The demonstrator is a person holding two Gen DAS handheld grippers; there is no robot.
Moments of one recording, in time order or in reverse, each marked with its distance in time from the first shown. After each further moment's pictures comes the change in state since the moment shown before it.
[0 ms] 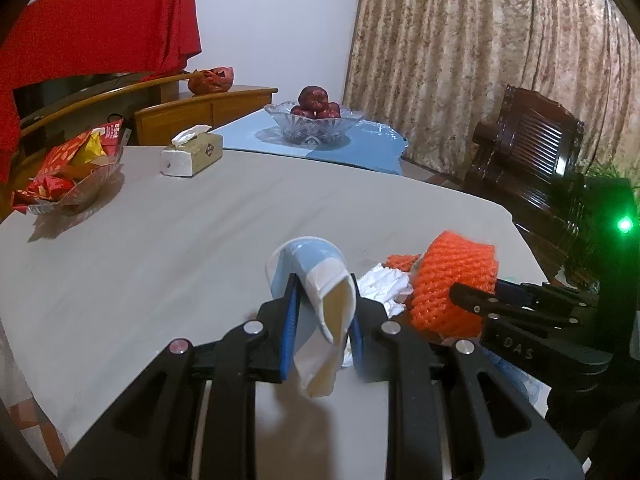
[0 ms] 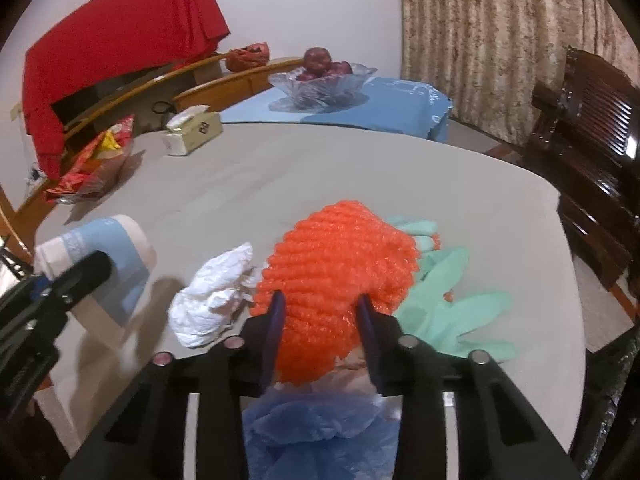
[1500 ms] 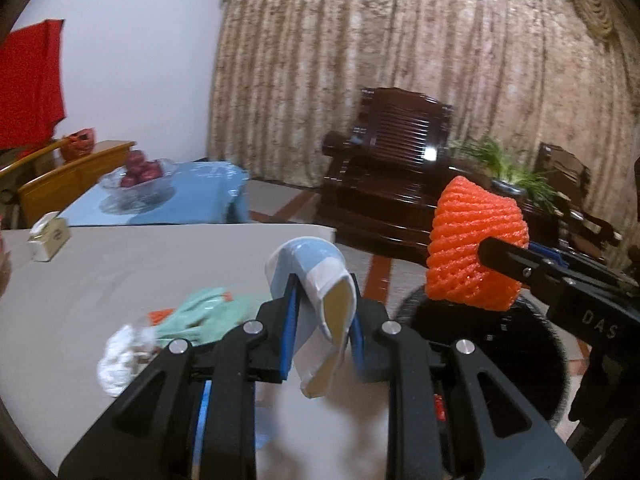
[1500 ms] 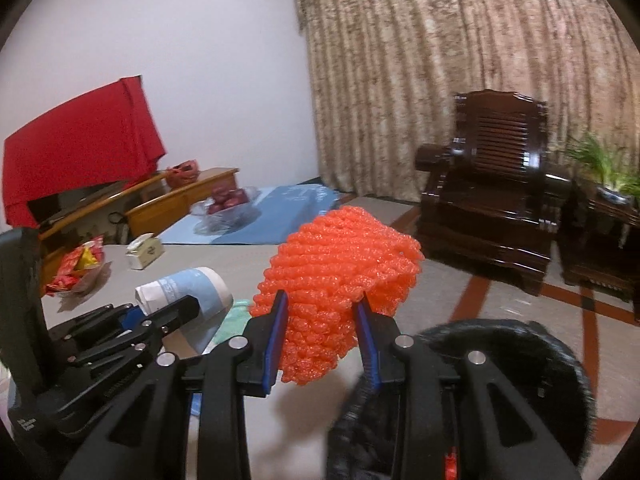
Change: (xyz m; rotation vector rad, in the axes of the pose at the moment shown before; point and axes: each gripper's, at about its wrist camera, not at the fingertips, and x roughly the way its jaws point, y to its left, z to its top) left arm -0.069 -0.223 0.007 0.232 -0.085 -0.420; right arm -0.246 -0.143 -0.042 0.179 -0.353 -0.244
